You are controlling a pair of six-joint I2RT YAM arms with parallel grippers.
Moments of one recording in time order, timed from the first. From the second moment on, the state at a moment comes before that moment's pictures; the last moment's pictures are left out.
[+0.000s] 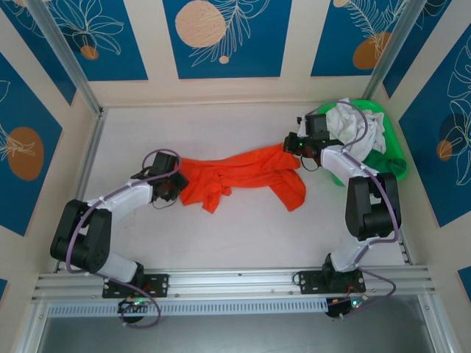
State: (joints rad) left arm -0.34 1.48 0.79 -0.32 0.03 -1.11; right arm 0.14 1.70 1.16 -0.25 -0.25 0.40
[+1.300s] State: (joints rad) left arm -0.22 1.41 0.83 -0.36 0.03 -0.99; right arm -0.04 1.84 1.11 -0.07 -0.34 1.04
